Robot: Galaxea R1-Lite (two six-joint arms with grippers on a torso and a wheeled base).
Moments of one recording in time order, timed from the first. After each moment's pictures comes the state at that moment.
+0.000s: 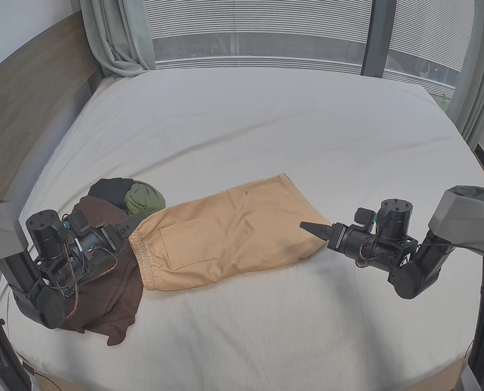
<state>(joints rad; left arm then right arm) -0.08 2.04 -0.38 -1.55 -0.30 -0.50 0.31 2.27 -0.77 -1.23 0.37 0.59</state>
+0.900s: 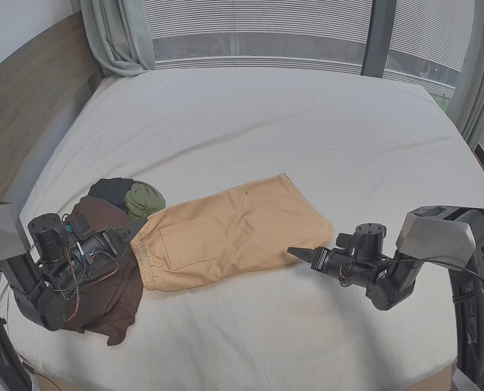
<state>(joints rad) -0.08 2.05 -0.36 -1.55 -0.31 -0.50 0.33 2.50 -0.89 -1.23 0.36 0.64</state>
